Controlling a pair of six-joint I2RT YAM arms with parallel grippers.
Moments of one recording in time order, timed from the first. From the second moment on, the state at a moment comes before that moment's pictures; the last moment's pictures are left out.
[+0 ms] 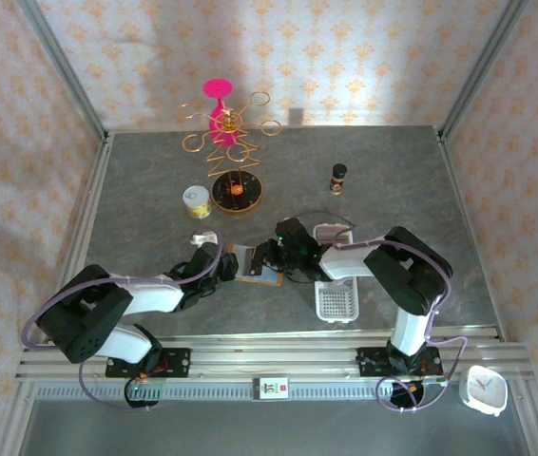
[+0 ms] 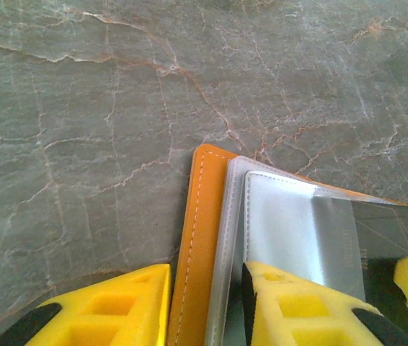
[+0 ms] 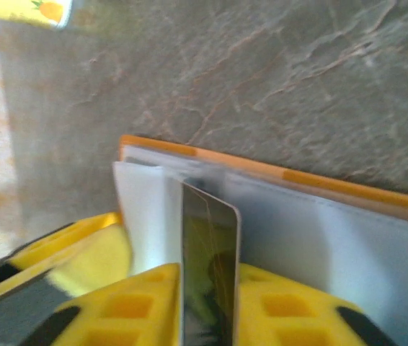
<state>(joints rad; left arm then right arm) -0.61 1.41 0.34 0.32 -0.20 -0.75 0.80 1.80 0.80 0.26 -0.25 1.08</state>
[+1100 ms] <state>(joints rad) -0.61 1.32 0.28 0.35 -0.14 -0.76 0.87 1.80 0.96 -0.02 -0.07 0.98</state>
